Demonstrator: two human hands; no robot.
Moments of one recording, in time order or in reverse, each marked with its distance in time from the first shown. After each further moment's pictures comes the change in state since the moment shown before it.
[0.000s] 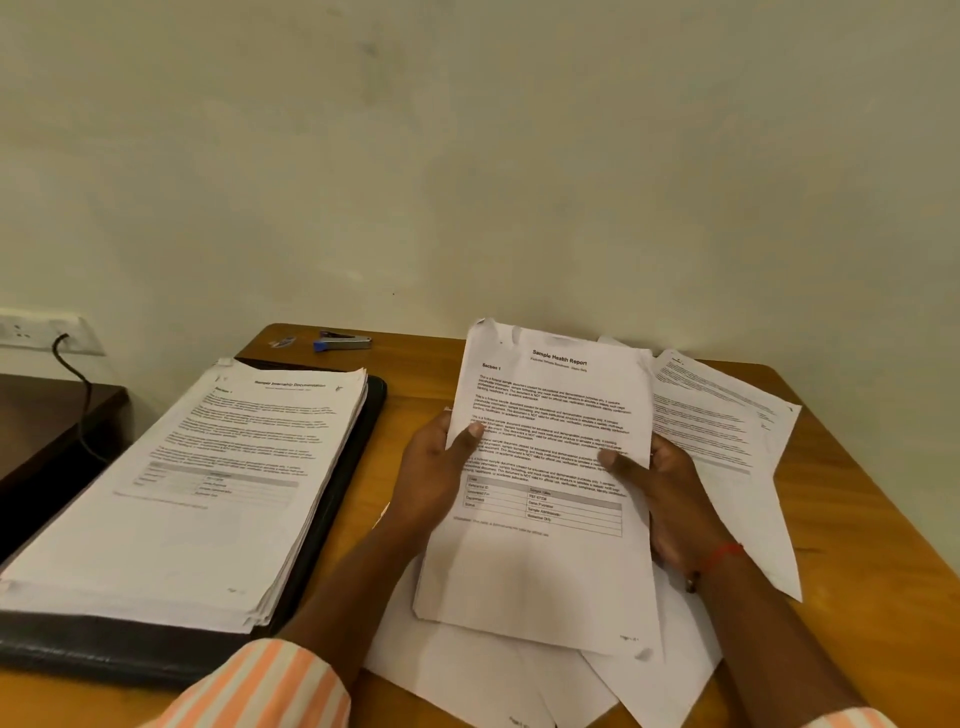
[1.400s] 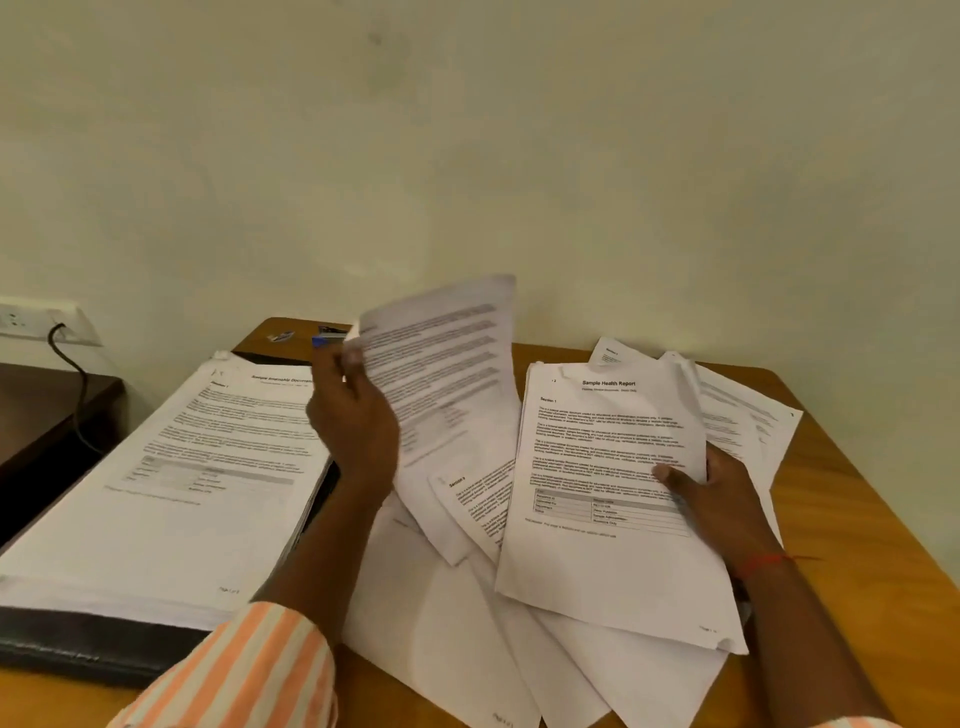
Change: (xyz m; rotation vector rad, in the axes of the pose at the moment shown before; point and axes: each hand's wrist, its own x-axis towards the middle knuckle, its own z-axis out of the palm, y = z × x) left_hand 0.043 0.021 -0.039 0.268 0.900 0.320; right_hand 0.016 0.009 -0.066 -0.511 0.155 -0.165
